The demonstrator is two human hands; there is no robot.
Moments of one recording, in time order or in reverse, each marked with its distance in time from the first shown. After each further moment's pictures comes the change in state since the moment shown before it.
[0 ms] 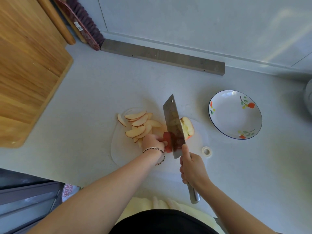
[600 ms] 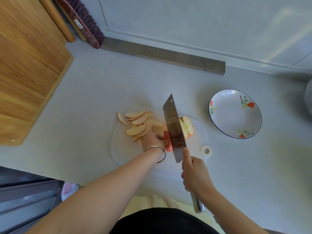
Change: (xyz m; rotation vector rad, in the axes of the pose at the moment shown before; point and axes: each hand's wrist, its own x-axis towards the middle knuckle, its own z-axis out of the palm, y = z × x) left_hand -0.003 0.002 0.001 0.083 0.024 0.010; right_hand -0.017 0.006 -0.002 -0.164 0.035 -0.081
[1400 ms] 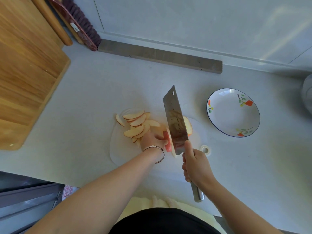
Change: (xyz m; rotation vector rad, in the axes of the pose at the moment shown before) left_hand -0.003 0.004 -0.002 0.054 0.000 0.003; right_hand 0.005 -0.017 -0.012 0.212 -0.027 0.039
